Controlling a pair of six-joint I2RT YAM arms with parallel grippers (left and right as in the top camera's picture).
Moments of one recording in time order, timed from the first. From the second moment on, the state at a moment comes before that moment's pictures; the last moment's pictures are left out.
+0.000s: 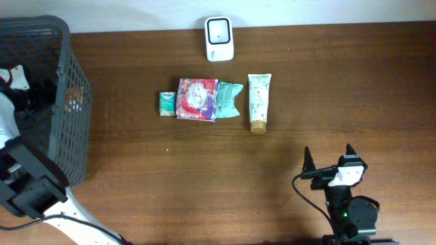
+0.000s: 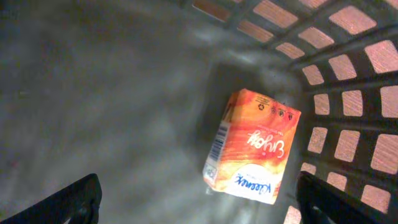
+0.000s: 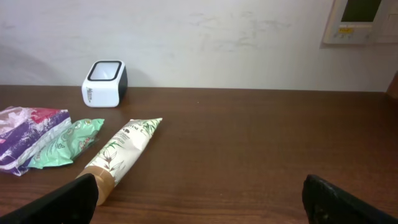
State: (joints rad) left arm 0.61 2.21 1.91 -0.87 0.32 0.11; right arm 0.00 0.01 0.01 -0.08 -0.02 0.00
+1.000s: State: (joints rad) left arm 0.55 2.22 1.92 -0.87 0.17 0.00; right arm 0.00 0.01 0.01 -0.08 -0.02 0.00
